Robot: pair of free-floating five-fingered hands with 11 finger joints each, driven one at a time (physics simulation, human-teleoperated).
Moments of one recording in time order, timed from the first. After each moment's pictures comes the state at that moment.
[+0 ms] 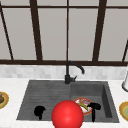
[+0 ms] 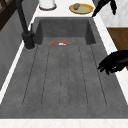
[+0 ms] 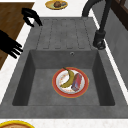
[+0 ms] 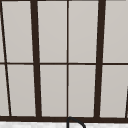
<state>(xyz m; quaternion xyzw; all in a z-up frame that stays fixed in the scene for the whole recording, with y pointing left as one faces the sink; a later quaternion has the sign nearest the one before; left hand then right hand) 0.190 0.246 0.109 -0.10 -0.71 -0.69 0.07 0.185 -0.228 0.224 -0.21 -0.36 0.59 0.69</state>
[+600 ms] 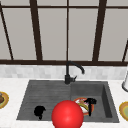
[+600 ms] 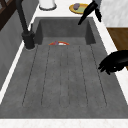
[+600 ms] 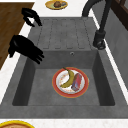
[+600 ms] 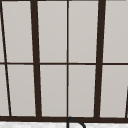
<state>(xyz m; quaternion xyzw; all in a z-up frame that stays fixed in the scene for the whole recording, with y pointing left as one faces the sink) 0.190 0.246 0.108 -0.10 -0.71 -0.69 0.07 0.283 -0.213 0.174 -0.20 -0.35 0.60 0.69</state>
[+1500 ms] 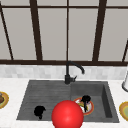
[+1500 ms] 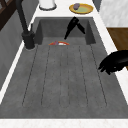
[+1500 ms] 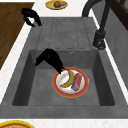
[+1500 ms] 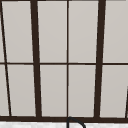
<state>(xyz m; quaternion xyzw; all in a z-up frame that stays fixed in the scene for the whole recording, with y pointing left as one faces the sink) 0.190 0.246 0.108 -0.10 -0.71 -0.69 0.07 0.408 -0.184 0.080 -0.17 -0.26 0.63 0.71</state>
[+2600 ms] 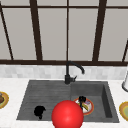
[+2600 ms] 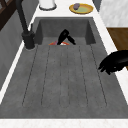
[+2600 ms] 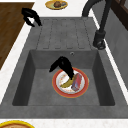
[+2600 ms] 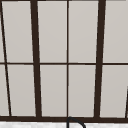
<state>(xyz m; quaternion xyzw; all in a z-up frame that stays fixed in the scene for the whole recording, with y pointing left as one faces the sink) 0.190 0.246 0.108 -0.10 -0.71 -0.69 0.07 0.477 -0.149 -0.003 -0.23 -0.23 0.63 0.71</state>
